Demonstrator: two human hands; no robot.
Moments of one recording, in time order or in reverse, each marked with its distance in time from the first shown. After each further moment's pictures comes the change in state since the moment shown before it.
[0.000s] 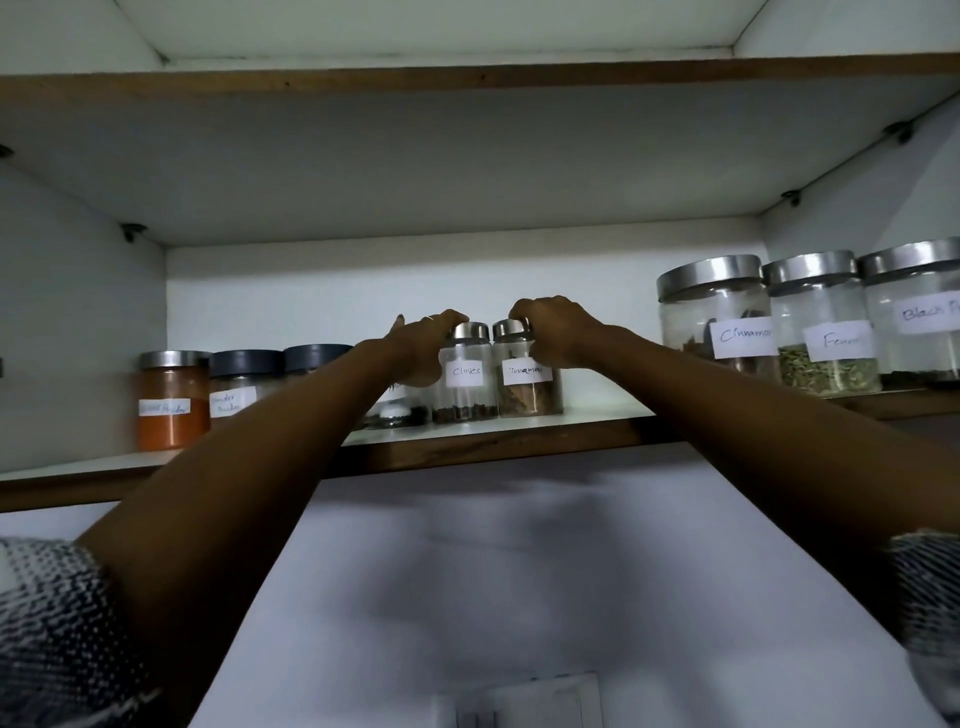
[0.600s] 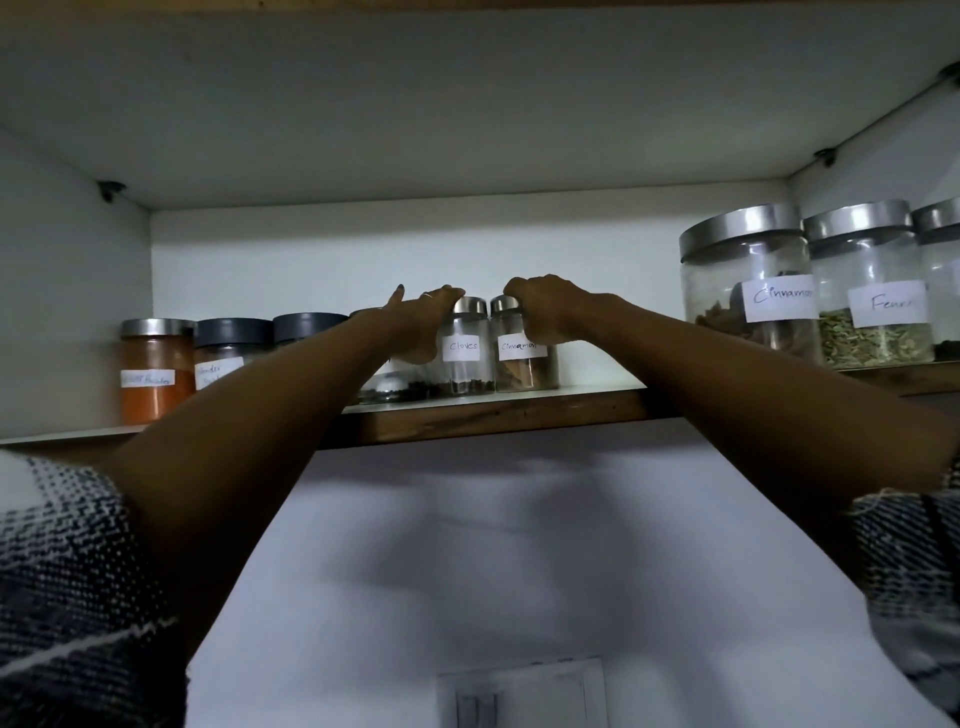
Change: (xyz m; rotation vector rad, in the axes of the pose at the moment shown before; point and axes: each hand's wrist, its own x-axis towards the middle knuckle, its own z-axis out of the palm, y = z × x) left_hand 0.018 -0.012 0.019 0.163 -0.046 -0.018; right_hand 0.024 0.002 0.022 -0.087 -0.139 -0.001
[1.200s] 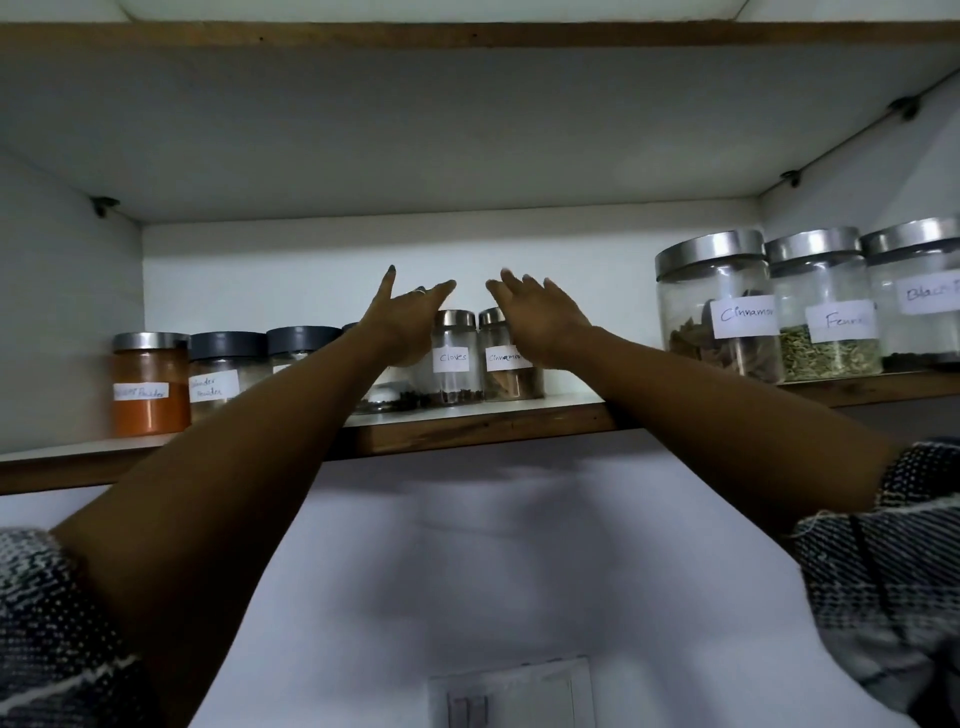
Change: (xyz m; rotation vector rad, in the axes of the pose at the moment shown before) left_hand -0.017 0.009 -0.014 0.126 0.212 0.032; right_hand -0.019 -0.008 0.004 -0.264 0.202 -0.028
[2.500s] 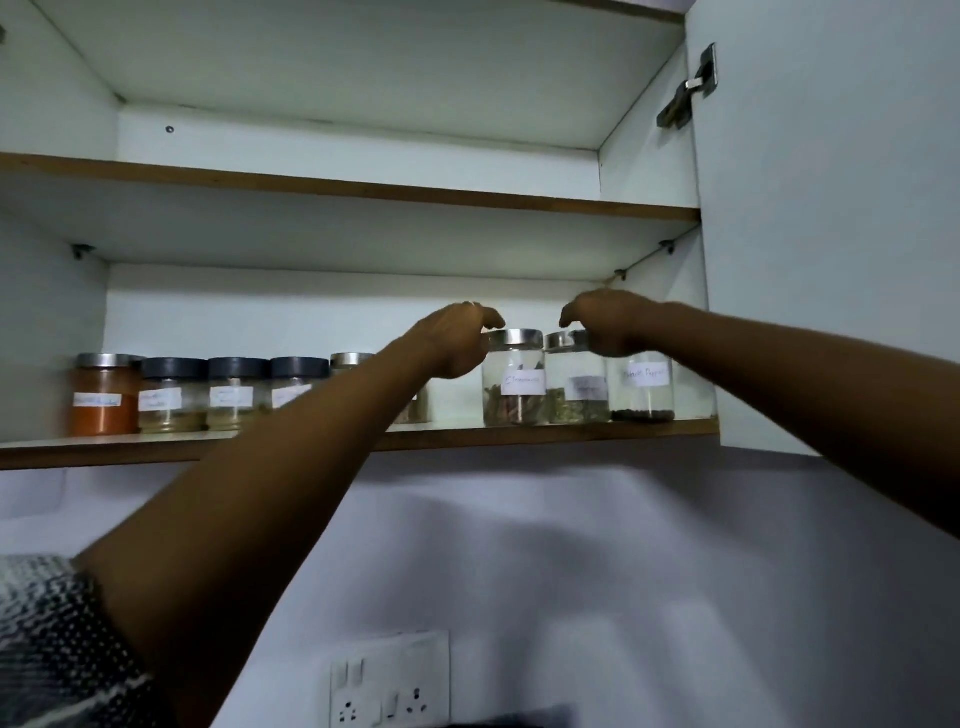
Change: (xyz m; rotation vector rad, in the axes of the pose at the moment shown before) left_hand -0.044 0.191 -0.155 -0.401 0.034 0.116; right_hand -0.162 0.156 -0.183 -0.090 -0.255 0.034
